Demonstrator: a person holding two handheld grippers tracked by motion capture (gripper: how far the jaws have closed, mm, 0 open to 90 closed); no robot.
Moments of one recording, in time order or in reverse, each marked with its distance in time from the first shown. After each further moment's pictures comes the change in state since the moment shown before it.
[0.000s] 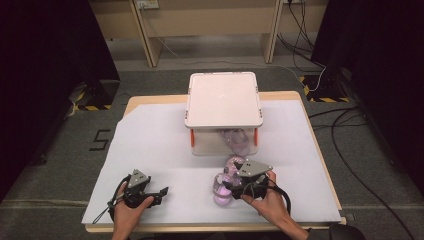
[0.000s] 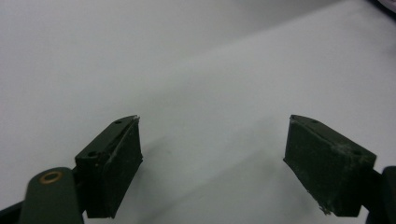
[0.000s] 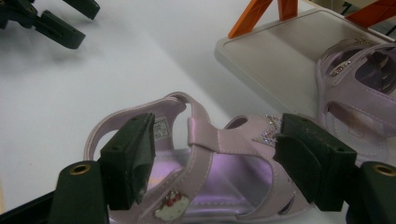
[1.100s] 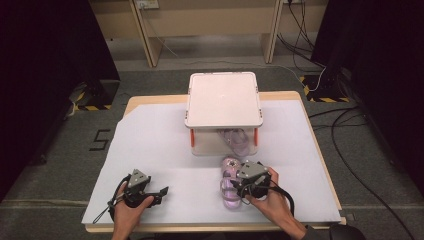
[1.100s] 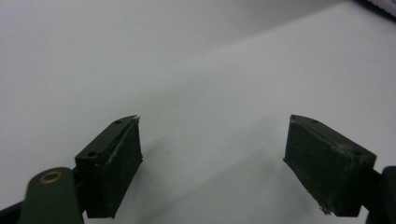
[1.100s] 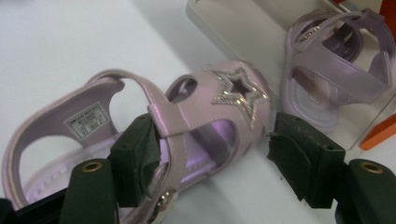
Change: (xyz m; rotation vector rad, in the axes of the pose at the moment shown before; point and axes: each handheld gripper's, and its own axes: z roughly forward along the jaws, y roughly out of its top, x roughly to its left) left arm 0.001 0.000 0.000 0.000 -0.001 -0.004; right arm -0.006 -0.006 -0.004 0.135 -0.115 -0.092
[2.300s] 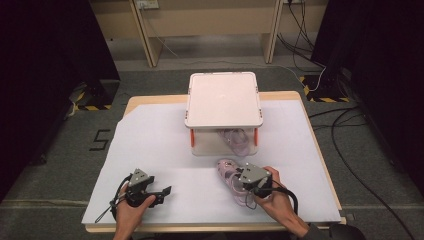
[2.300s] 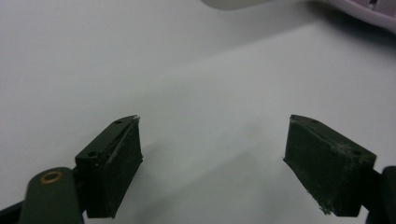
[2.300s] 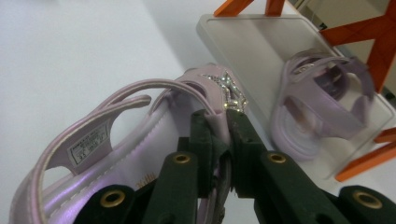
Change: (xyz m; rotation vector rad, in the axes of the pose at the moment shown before) left arm -0.007 0.006 0.004 -0.037 -0.070 -0.052; right arm -0.002 -0.001 -0.010 -0.066 0.000 -0.170
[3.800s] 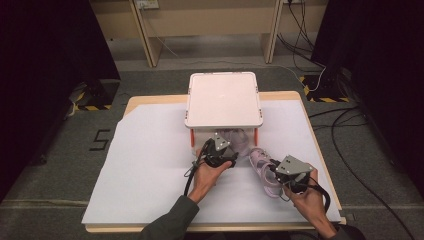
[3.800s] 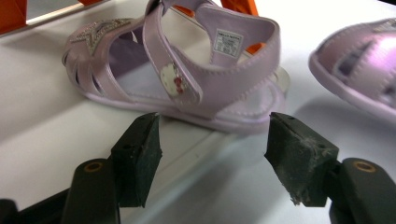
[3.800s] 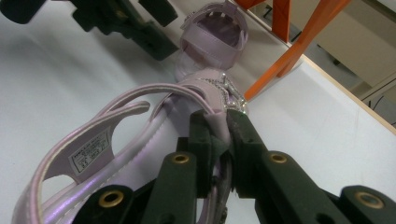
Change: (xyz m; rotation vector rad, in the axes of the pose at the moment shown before) left arm -0.126 0.123 0.163 -0.052 0.007 0.218; right arm -0.047 -0.047 -0.053 0.006 -0.158 0.154
